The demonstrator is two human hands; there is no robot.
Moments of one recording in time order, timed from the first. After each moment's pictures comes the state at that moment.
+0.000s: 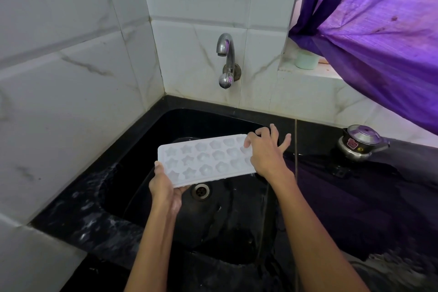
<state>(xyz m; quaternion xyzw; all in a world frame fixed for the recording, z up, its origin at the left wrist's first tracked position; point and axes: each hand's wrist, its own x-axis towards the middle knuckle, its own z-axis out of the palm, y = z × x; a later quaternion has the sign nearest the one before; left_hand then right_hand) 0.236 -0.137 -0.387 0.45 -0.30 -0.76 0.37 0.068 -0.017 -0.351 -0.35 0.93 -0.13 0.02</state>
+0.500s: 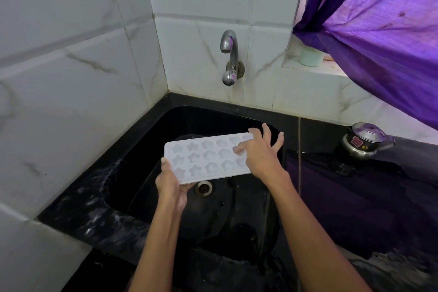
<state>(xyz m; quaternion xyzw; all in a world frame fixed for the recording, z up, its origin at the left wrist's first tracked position) 0.232 -0.133 -0.388 0.45 -0.32 -0.75 0.37 0.081 -0.025 -0.357 -0.41 0.91 -0.10 0.03</state>
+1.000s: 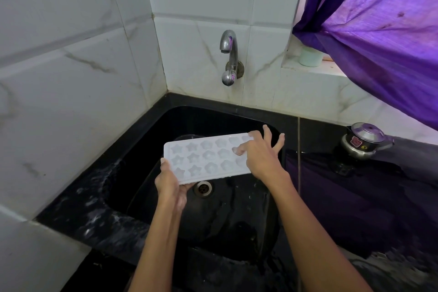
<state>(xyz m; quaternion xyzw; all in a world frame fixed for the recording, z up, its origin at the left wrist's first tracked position) 0.232 -0.134 -0.388 0.45 -0.32 -0.75 0.37 0.081 -0.024 -0.356 -0.40 0.91 -0.09 0.04</state>
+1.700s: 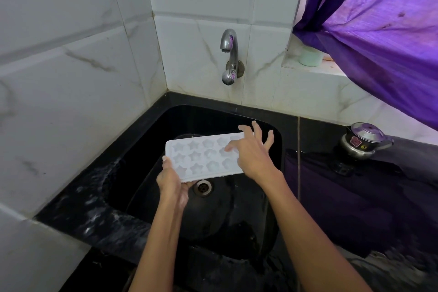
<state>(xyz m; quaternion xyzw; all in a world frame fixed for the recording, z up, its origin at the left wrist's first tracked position) 0.229 -0.134 -0.389 0.45 -0.31 -0.76 0.36 0.093 -0.035 -0.353 -0.44 0.89 -0.12 0.03</state>
